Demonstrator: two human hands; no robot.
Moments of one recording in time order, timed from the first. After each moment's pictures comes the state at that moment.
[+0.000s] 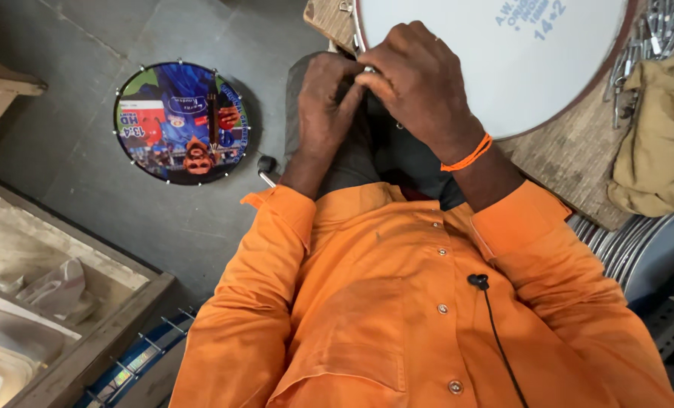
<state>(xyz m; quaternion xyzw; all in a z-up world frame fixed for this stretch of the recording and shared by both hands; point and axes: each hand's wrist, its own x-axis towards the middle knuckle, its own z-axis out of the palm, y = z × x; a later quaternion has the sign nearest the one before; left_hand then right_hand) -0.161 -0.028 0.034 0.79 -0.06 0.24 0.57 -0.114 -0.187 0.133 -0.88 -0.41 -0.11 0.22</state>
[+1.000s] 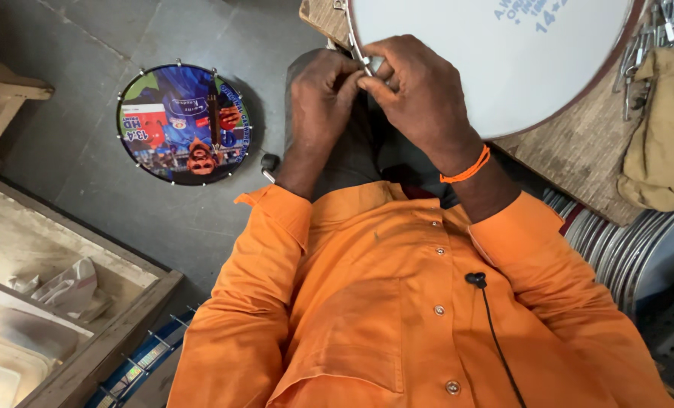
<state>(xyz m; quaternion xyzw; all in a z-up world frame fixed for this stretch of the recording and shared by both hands) -0.153 -0.026 0.035 0.79 -0.03 0.17 0.58 -0.128 -0.188 0.125 -0.90 -0.27 0.01 0.35</state>
